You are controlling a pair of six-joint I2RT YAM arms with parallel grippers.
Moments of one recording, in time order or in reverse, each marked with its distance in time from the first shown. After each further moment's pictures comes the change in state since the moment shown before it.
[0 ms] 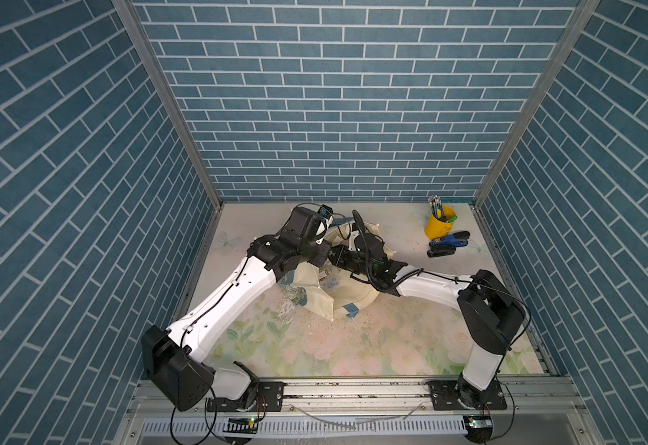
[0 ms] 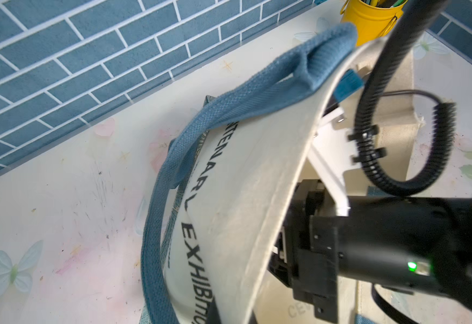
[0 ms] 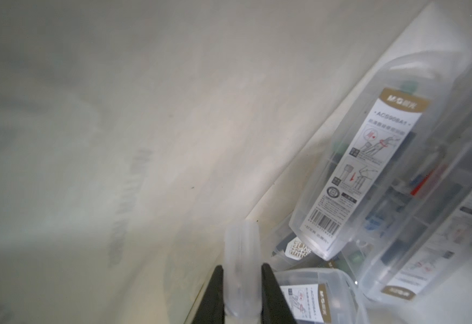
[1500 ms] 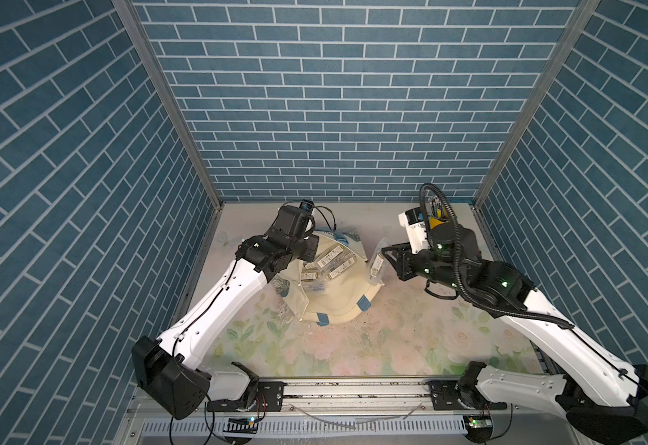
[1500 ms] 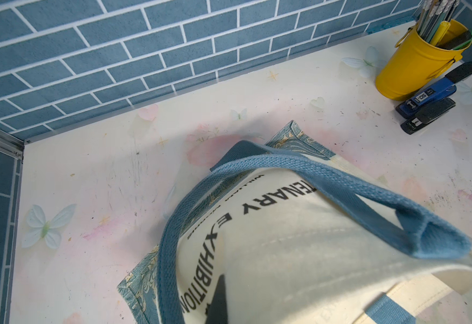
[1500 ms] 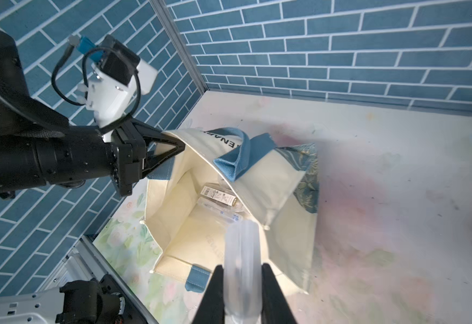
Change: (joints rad) left arm 0.068 -0.052 -0.025 -0.003 -0.075 -0.103; right arm -0.026 -0.678 0.260 -1.052 0.170 -0.578
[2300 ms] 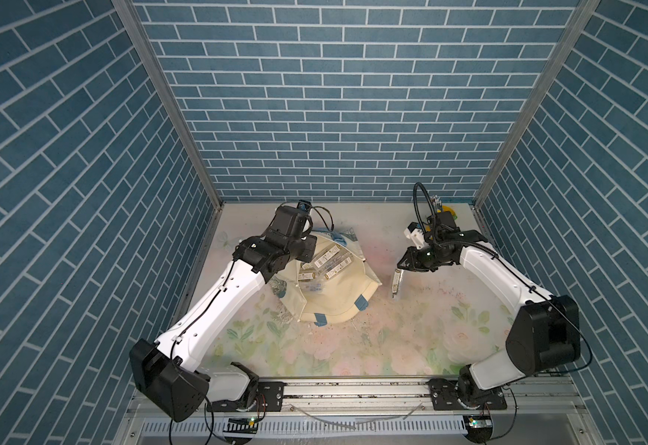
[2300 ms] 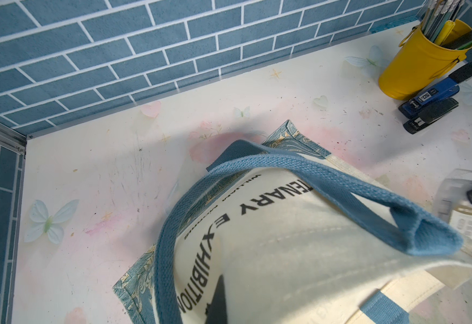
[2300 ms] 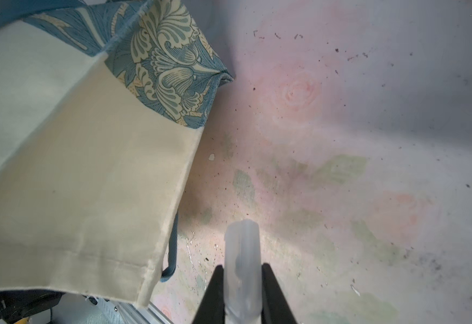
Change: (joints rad) left arm 0.013 -0.010 -0.006 -0.006 0.009 -0.001; right arm -0.518 0.472 -0.147 -0.039 -0.545 -0.209
